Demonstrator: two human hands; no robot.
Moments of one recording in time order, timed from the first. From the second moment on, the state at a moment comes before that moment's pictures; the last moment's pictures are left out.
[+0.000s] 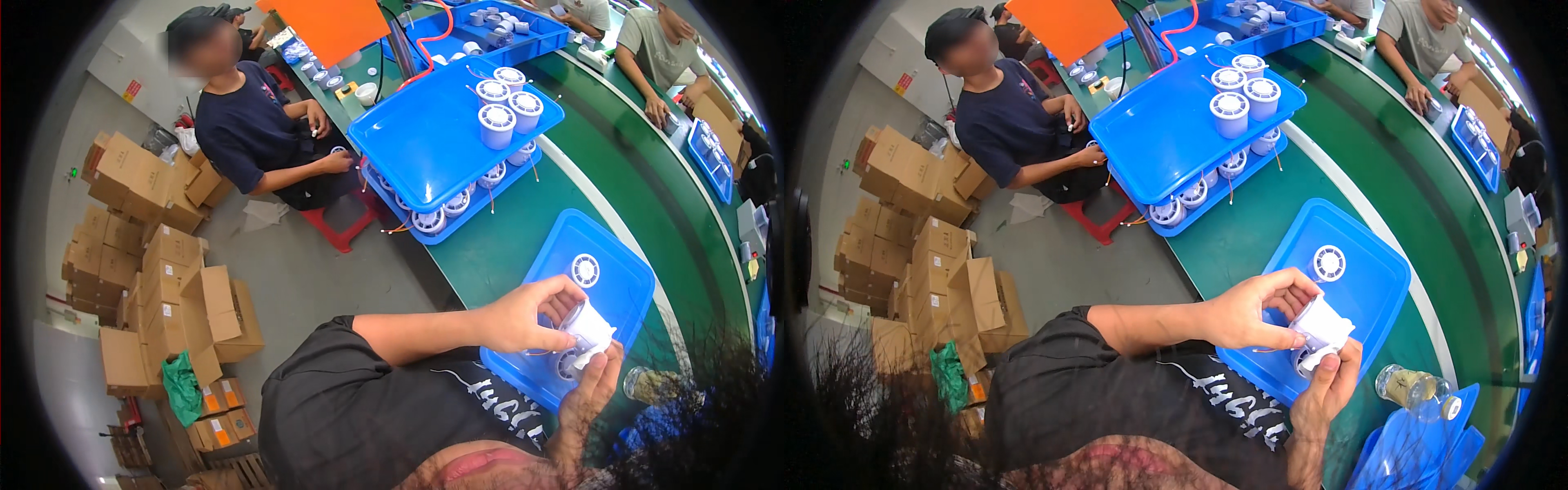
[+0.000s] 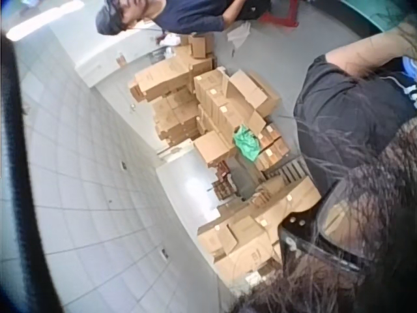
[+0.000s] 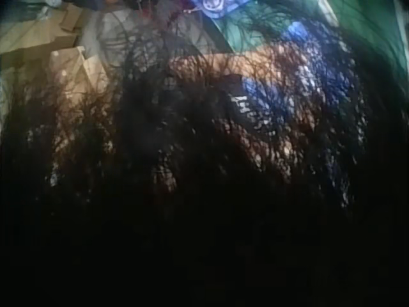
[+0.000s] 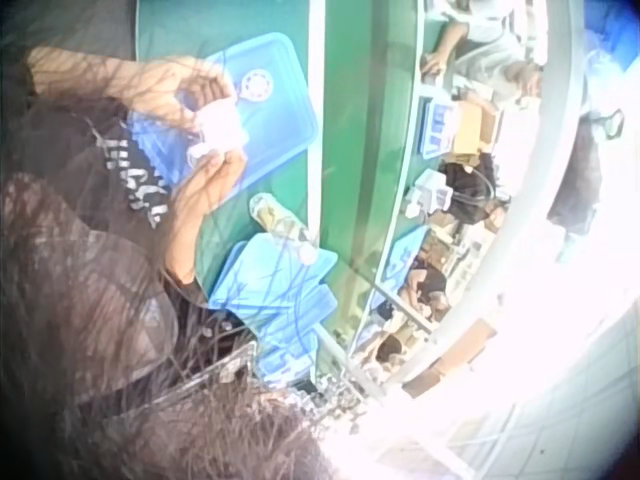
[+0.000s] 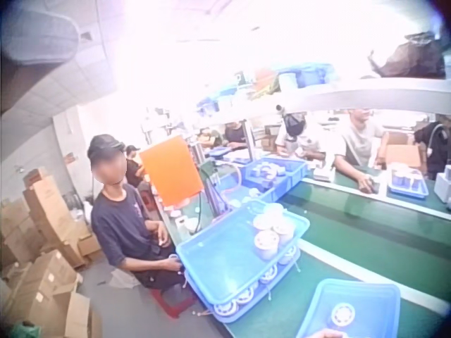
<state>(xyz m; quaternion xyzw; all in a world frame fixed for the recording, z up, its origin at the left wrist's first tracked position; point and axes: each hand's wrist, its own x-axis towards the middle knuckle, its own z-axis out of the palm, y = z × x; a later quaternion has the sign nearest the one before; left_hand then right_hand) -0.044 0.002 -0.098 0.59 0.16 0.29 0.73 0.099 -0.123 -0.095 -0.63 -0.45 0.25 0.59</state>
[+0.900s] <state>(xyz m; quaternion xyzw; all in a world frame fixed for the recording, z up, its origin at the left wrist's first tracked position) -0.036 0.019 -0.068 0.86 0.07 0.31 0.40 0.113 -0.127 -0.078 -0.54 -0.37 0.37 0.66</state>
